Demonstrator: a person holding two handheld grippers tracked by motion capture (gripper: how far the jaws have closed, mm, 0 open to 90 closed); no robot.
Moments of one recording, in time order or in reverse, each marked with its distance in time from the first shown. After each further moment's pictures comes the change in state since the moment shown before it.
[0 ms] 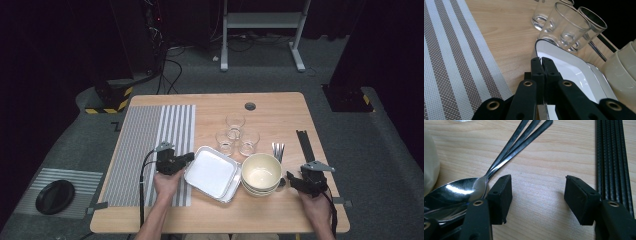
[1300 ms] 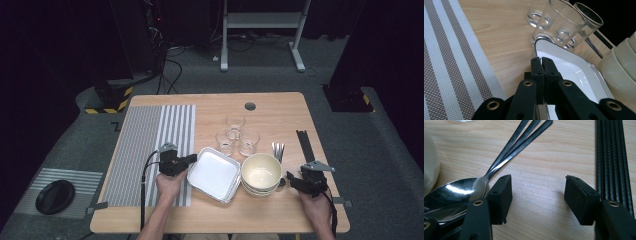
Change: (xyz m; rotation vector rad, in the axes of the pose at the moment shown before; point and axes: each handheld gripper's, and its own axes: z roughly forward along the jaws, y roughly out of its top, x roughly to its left) left arm -0.008 -0.002 0.005 0.015 -0.013 -0.009; right arm 0.000 0.000 0.000 -0.003 -0.001 -0.003
